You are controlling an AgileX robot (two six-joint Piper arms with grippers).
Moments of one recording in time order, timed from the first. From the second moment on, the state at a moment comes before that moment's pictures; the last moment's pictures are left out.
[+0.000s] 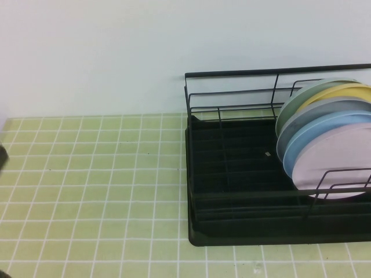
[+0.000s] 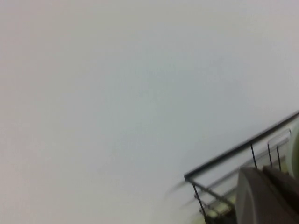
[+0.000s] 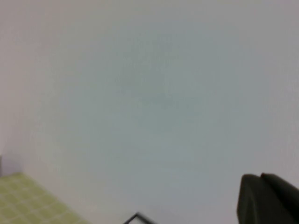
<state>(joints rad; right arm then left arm) -0.01 0.57 -0.88 1.20 0.59 -1.37 -0.68 0.40 -0.47 -1.83 -0.21 2.01</state>
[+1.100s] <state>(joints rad) -0.01 0.33 -0.26 1.23 0.78 -1.34 -0.68 0.38 -0.34 -1.83 -0.25 2.00</state>
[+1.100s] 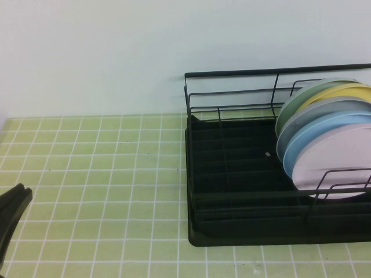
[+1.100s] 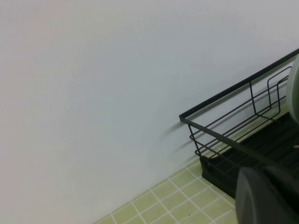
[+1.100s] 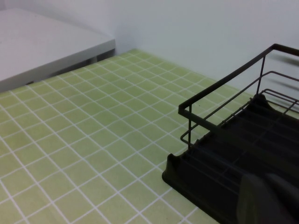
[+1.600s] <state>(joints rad) -0.01 0.18 -0.27 0.88 0.70 -1.29 -0.68 0.38 -0.34 -1.83 -0.25 2.00</state>
